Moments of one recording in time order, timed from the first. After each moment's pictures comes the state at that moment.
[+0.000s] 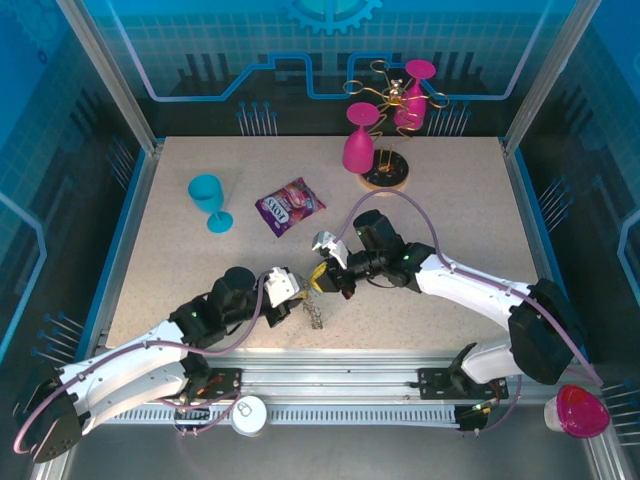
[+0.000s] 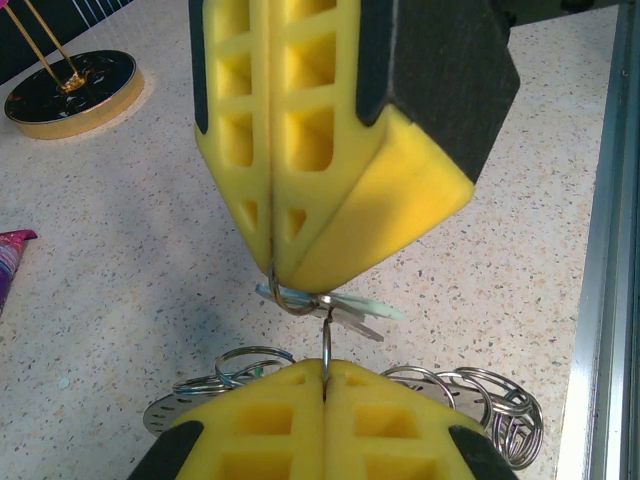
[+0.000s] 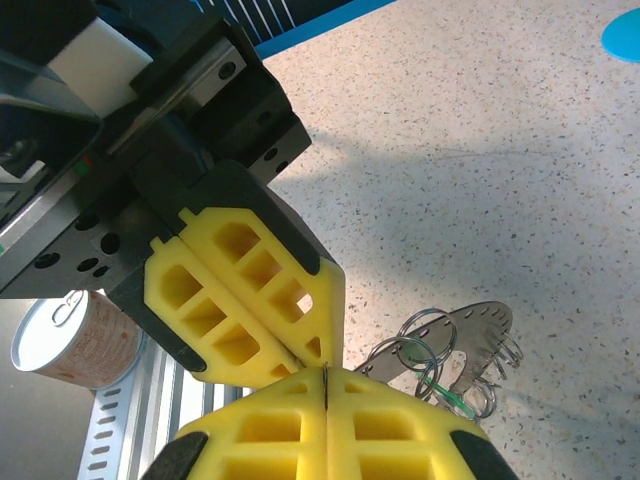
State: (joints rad) left arm -0.78 0.78 0.37 -0.03 0.19 0.22; right arm 0.75 1.40 0.88 -0.17 -0.73 -0.11
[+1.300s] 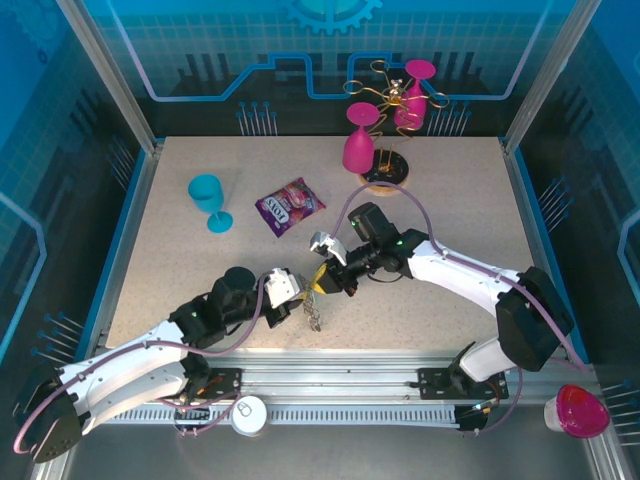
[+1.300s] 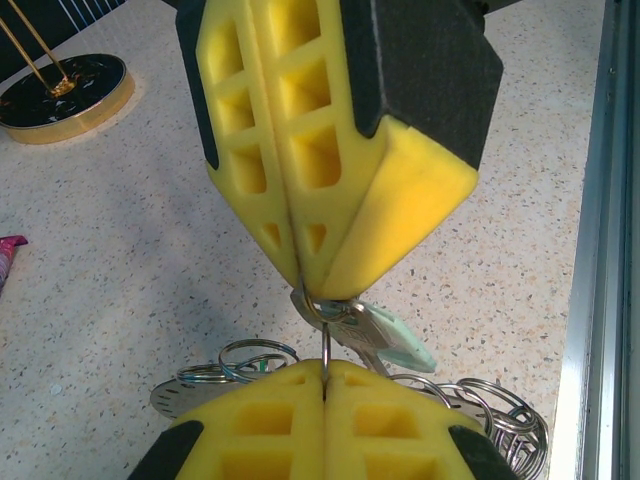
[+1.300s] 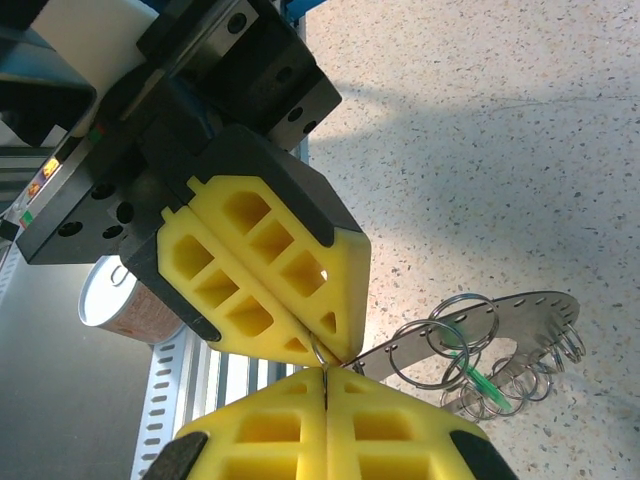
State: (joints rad) left arm -0.78 0.78 0.37 -0.03 0.21 0.23; right arm 0.71 1.49 1.00 -0.39 -0.86 -0.21
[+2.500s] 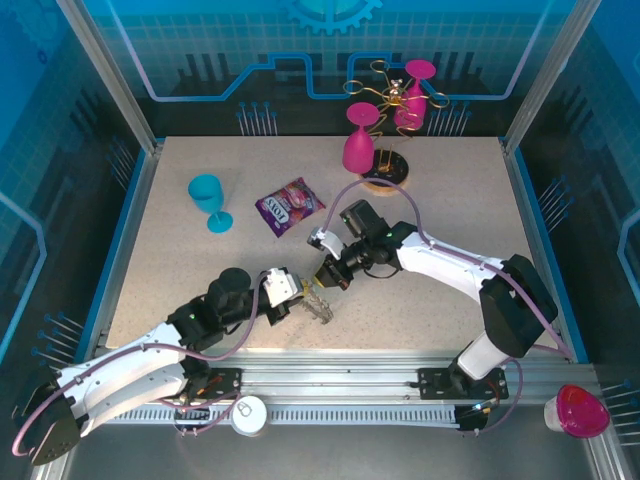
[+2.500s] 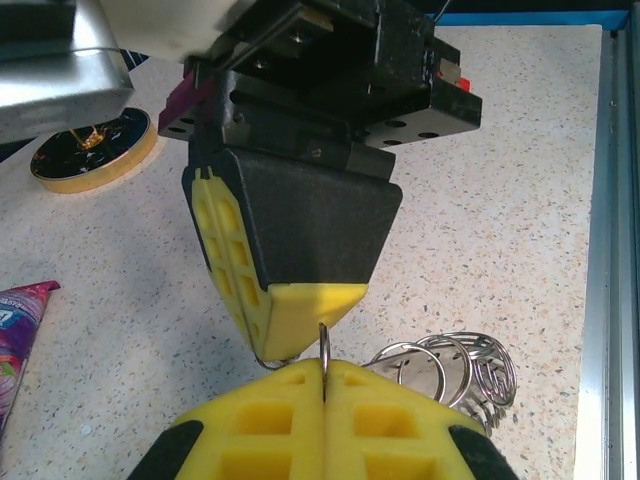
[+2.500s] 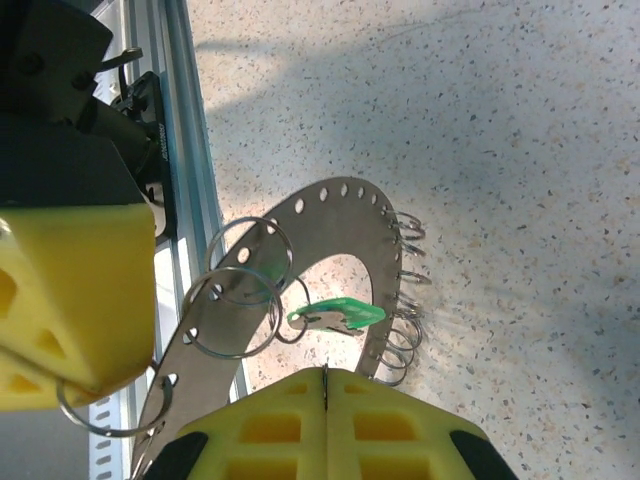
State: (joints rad) left arm -0.78 0.76 0.36 0.04 0.20 0.26; right arm 0.70 1.58 1.08 -0.48 -0.69 -0.12
